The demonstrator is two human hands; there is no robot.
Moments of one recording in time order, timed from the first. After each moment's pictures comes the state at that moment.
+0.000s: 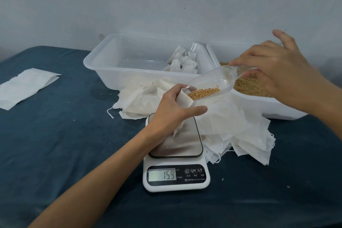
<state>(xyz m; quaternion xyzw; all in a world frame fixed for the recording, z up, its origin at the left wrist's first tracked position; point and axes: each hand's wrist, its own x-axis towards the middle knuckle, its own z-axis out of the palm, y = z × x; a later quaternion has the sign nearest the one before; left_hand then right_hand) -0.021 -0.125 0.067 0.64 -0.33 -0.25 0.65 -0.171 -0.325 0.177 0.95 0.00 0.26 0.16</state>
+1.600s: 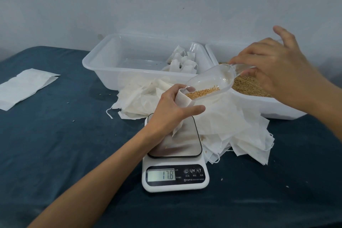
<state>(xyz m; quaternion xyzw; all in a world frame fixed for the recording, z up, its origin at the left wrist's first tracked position) -0.021 -0.124 0.070 0.63 -0.33 -0.25 0.66 -0.170 -0.326 0.179 0.94 0.01 0.28 0.18</state>
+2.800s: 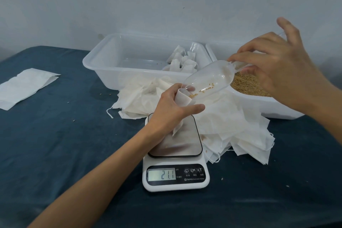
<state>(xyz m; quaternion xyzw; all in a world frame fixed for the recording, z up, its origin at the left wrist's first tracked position) -0.021 -0.125 0.069 0.62 -0.32 -0.26 0.67 -0.170 -0.317 0.181 0.93 0.04 0.32 0.21</state>
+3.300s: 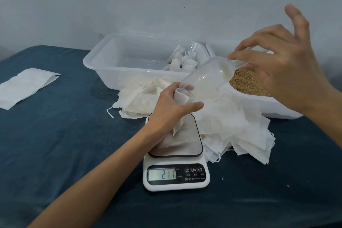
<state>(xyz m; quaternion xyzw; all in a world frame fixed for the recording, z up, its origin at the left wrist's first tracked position) -0.018 -0.125 0.067 0.61 -0.31 -0.25 0.68 -0.168 -0.315 0.182 0.89 0.08 0.38 0.23</state>
